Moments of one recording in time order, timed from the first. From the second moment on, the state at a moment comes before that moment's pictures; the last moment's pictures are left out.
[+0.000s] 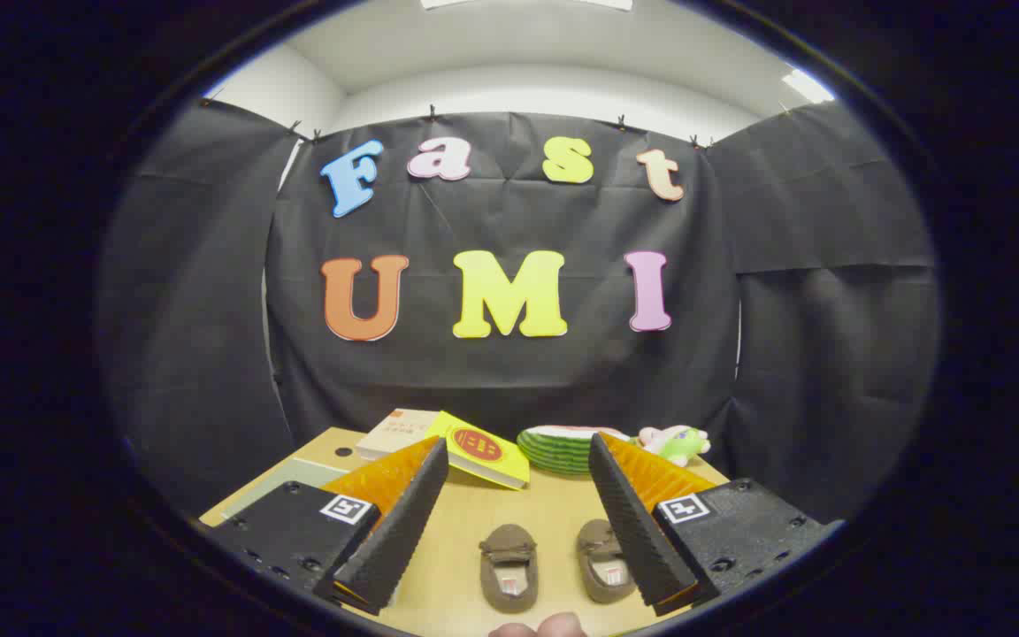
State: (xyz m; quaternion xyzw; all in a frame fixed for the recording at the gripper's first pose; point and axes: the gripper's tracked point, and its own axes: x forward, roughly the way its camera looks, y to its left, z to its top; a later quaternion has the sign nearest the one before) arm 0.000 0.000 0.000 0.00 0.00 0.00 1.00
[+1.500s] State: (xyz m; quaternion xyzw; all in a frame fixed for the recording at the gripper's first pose) arm 0.005 0.075 -0.049 0.09 0.10 0.12 0.98
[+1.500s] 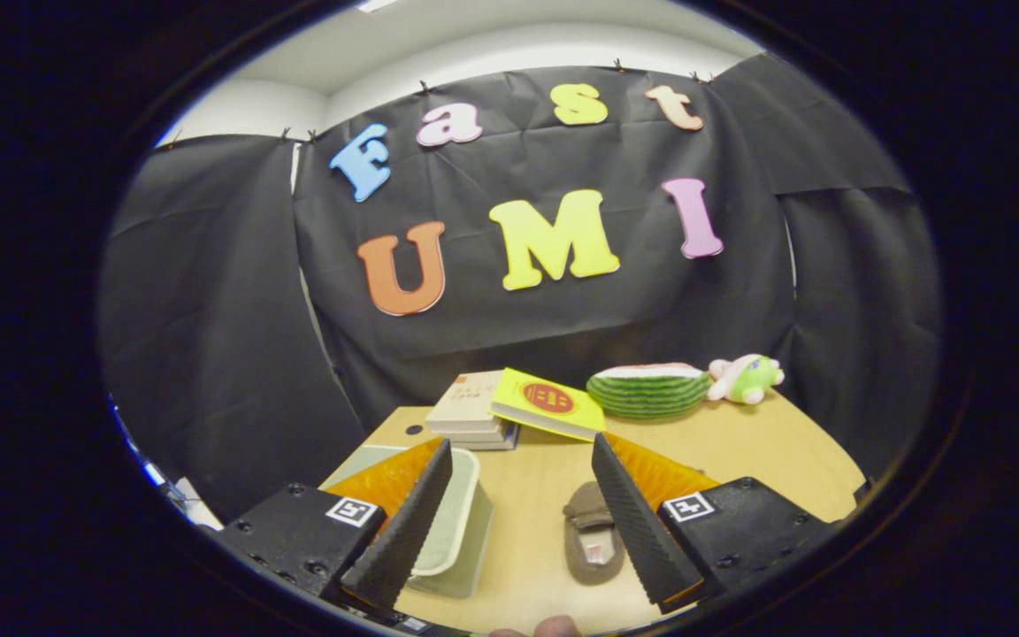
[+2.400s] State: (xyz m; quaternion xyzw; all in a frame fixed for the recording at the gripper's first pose) arm 0.012 0.162 -0.190 0.22 0.33 0.24 0.89
